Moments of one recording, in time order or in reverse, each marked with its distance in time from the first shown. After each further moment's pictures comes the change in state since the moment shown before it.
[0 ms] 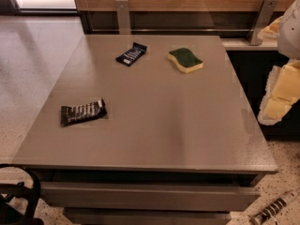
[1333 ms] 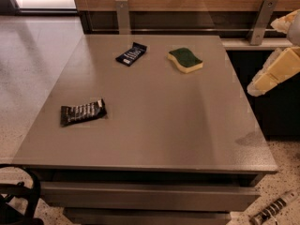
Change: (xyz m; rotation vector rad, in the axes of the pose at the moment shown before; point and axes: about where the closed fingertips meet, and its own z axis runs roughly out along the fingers) arm 0.013 -0.070 0.022 0.107 -0.282 0.218
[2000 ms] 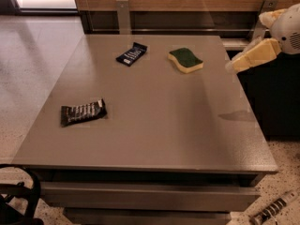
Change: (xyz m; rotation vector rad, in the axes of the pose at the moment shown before) arm -0.025 -0.056 0.043 0.071 -0.313 0.119
